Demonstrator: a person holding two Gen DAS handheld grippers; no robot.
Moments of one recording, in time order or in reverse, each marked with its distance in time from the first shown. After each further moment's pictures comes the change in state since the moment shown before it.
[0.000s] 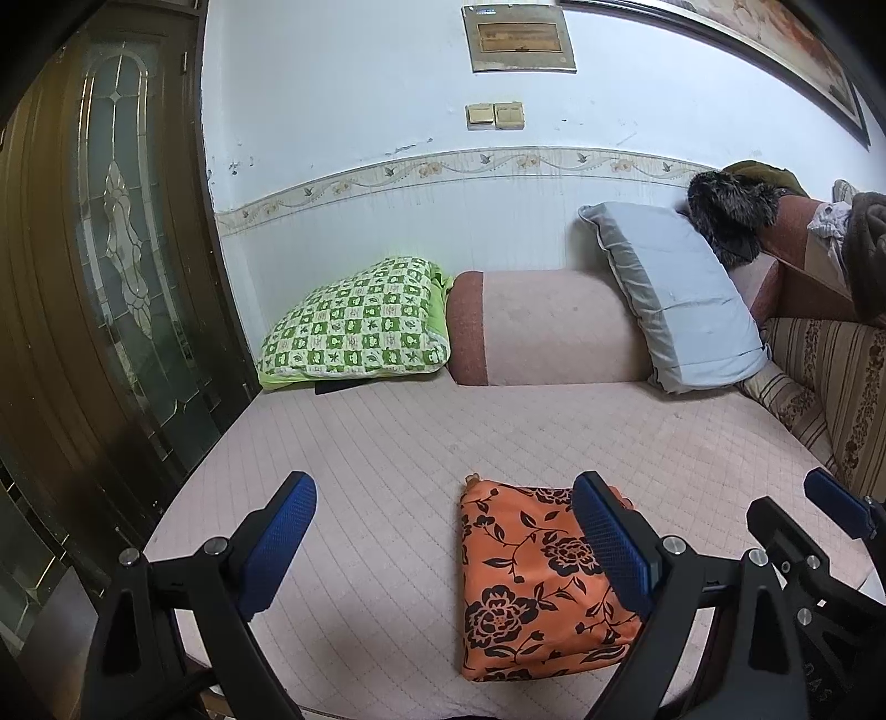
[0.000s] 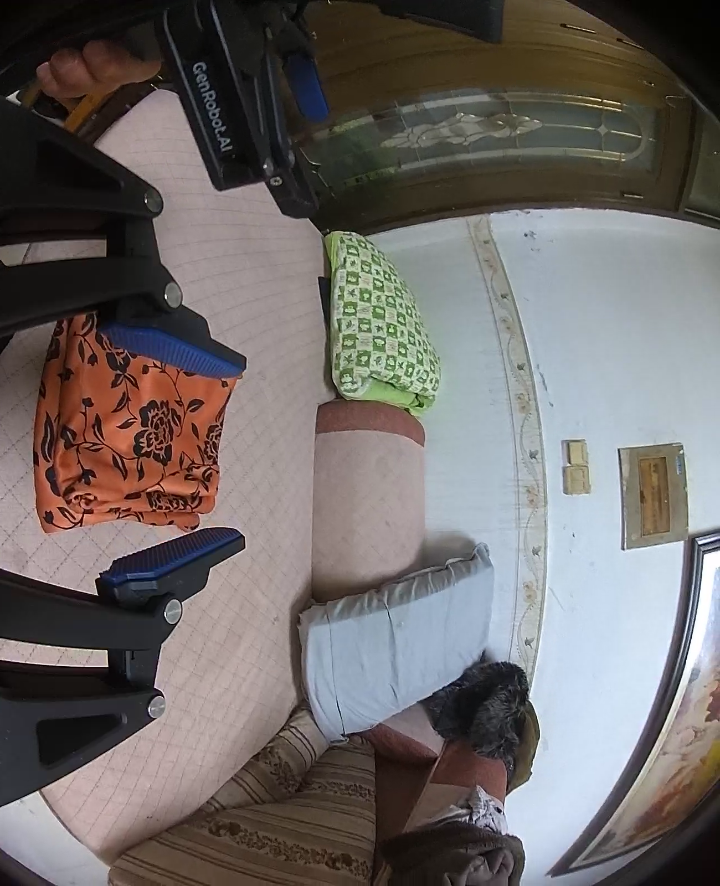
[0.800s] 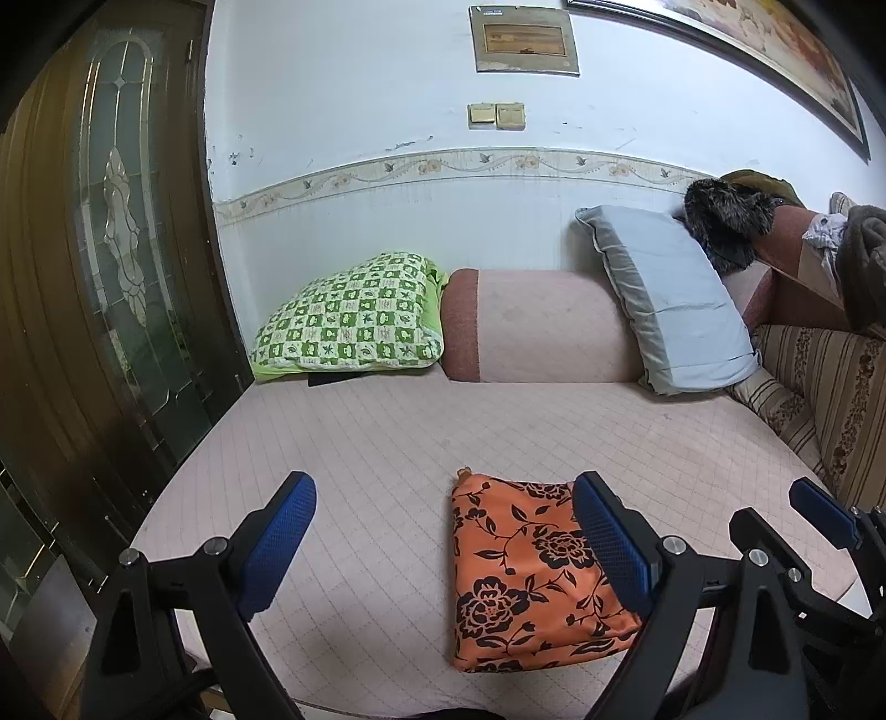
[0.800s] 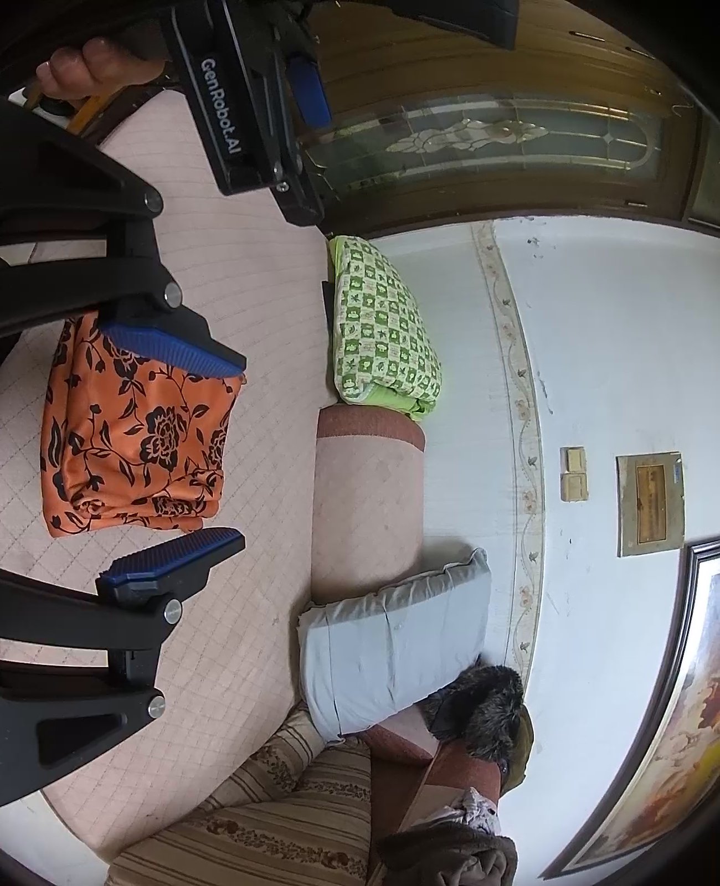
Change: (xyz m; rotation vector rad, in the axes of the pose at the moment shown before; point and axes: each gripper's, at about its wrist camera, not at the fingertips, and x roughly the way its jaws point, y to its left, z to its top) left arm -0.006 0.010 -0.004 -0.025 0.010 -0.034; right arm -0.006 0.010 -0.006 -0.020 0.003 0.003
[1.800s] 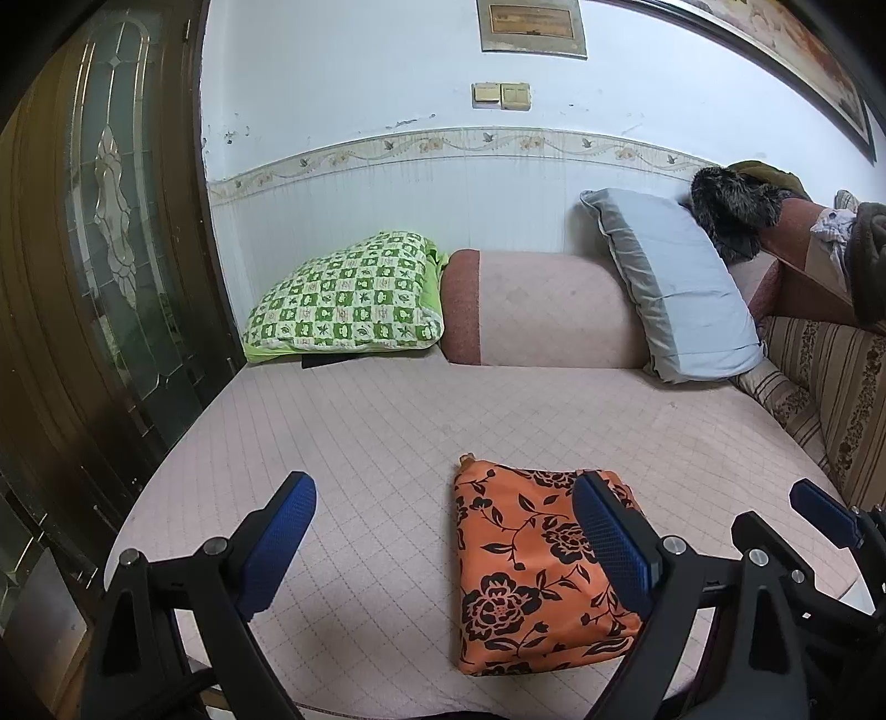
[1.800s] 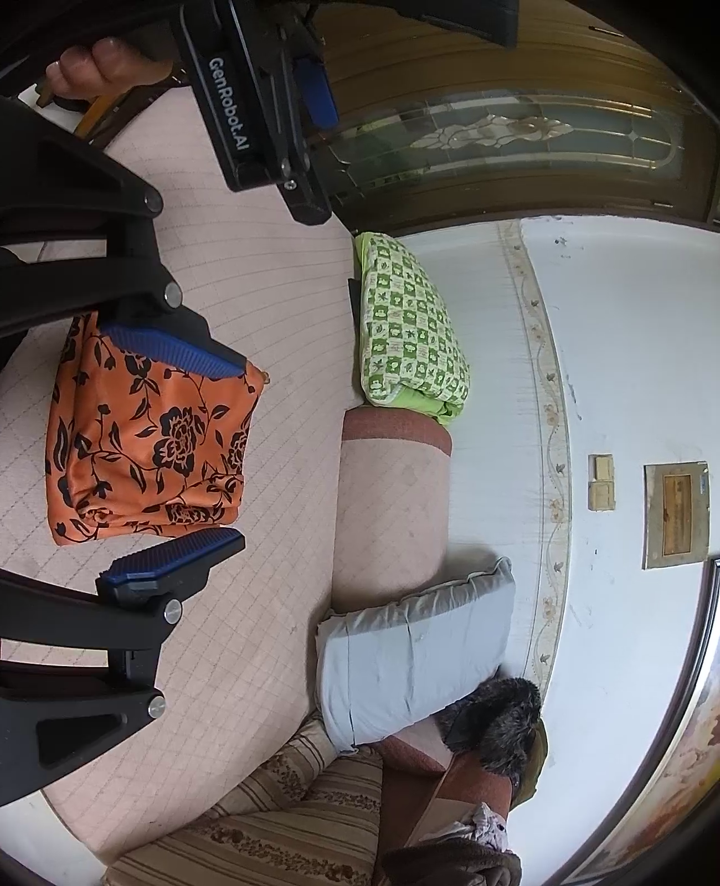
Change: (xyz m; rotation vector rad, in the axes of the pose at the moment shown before) left arm 0.032 0.008 -0.008 -0.015 0.039 -0.012; right arm 0.030 0.011 -0.008 -0.019 0.062 -0.004
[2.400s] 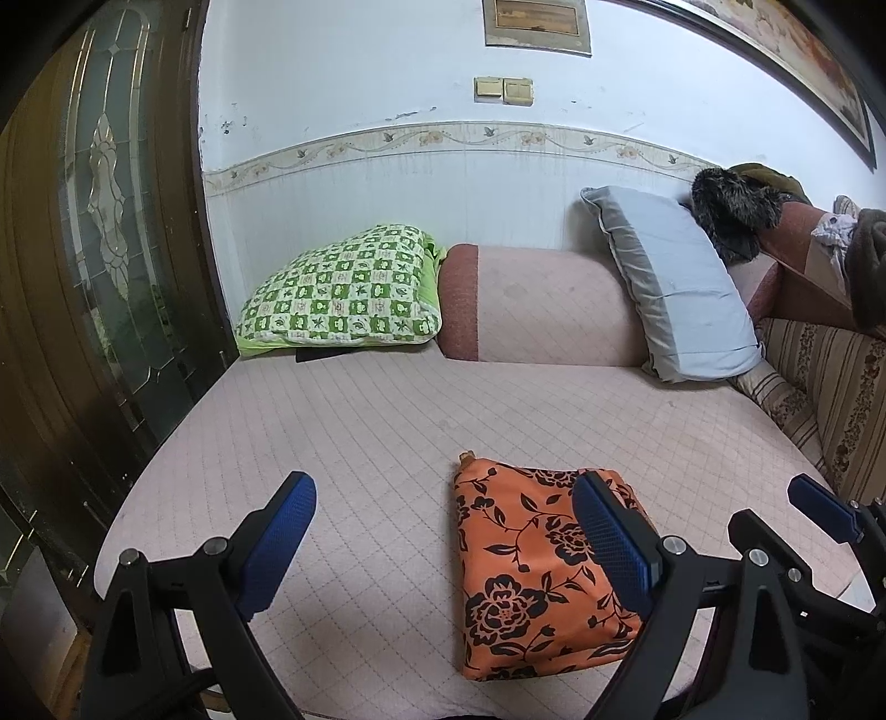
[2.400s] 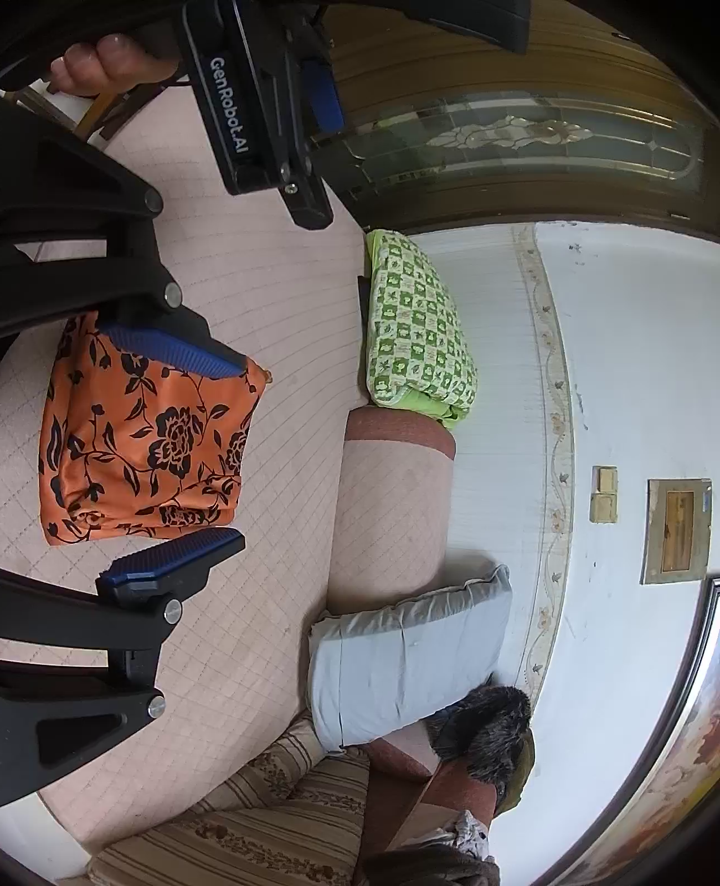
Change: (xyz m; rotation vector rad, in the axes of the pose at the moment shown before) left arm 0.014 0.011 -0.002 -0.015 0.011 -0.026; right arm 0.013 0.015 0.003 -0.043 0.013 -0.021
